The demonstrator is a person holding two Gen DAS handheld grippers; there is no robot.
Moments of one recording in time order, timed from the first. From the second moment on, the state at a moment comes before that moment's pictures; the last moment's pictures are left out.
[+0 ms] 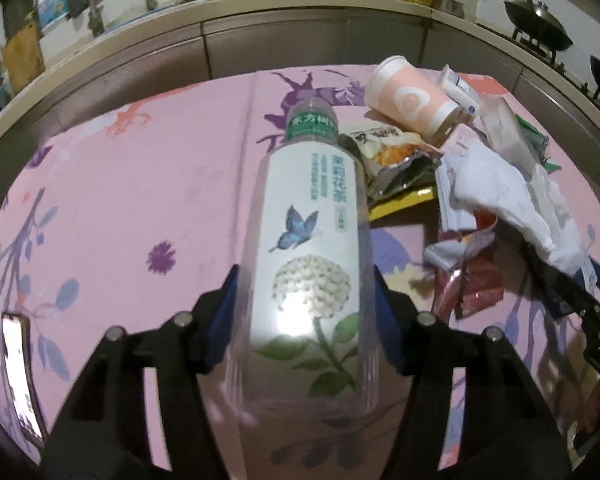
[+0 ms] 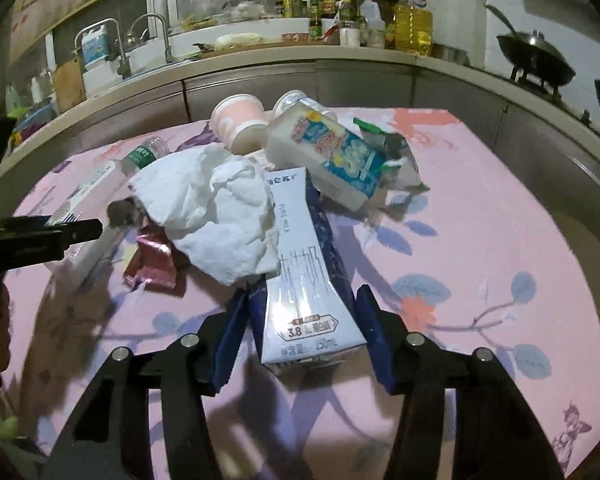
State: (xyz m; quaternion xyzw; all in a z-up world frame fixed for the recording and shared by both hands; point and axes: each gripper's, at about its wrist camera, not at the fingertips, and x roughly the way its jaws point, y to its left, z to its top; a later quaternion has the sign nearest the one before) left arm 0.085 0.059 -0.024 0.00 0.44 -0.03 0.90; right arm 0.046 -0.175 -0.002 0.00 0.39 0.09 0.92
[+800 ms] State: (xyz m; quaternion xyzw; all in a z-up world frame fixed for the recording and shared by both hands) left arm 0.040 -0.048 0.068 -0.03 0.35 -0.25 0.90; right arm -0.007 -0.301 0.040 0.18 0.28 0.04 0.94
